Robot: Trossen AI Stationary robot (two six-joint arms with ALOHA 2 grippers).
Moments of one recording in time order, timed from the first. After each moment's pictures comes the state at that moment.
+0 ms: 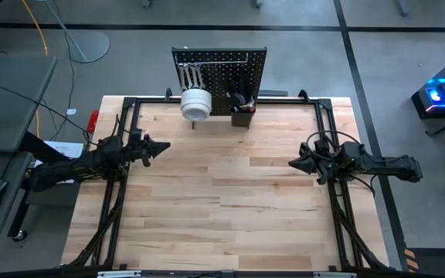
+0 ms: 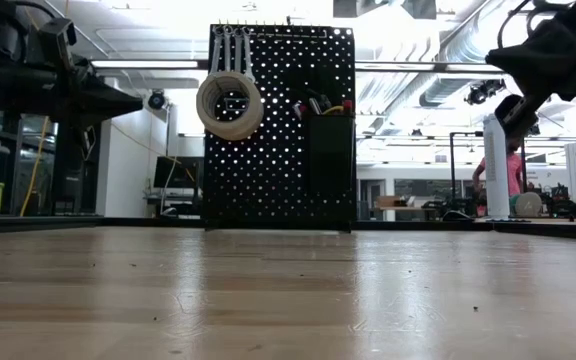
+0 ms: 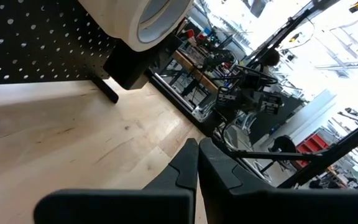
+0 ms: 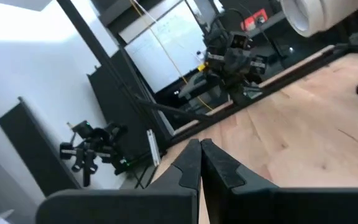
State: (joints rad) left arm 0.25 0.04 0.01 0.01 -0.04 -0.70; right arm -0.04 0.00 0.01 0.11 -0.17 0.58
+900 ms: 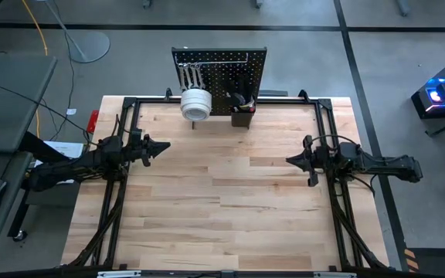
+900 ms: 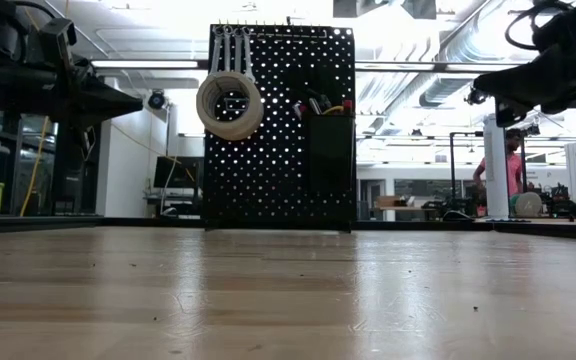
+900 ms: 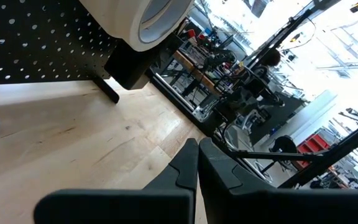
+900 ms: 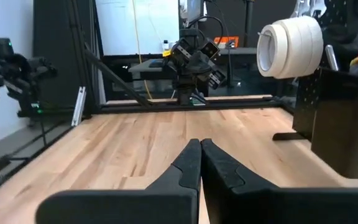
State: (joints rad) left arm 0.25 0.04 0.01 0.01 -0.04 -0.70; right arm -0.04 0.00 0.01 0.02 -0.06 0.02
